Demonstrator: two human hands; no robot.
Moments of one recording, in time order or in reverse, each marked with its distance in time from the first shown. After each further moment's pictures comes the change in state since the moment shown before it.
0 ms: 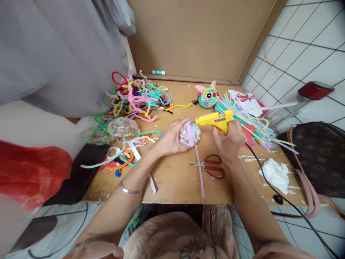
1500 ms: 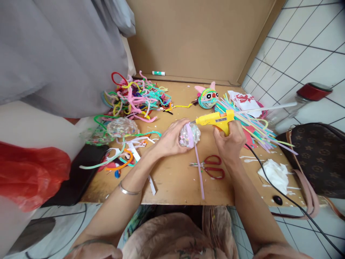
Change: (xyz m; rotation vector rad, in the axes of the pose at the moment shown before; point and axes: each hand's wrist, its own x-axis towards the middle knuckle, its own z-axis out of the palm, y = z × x) left_hand 0.001 0.004 -0.001 -0.031 -0.006 0.015; right_hand 0.003 0.001 -0.007 0.068 -0.070 0.052
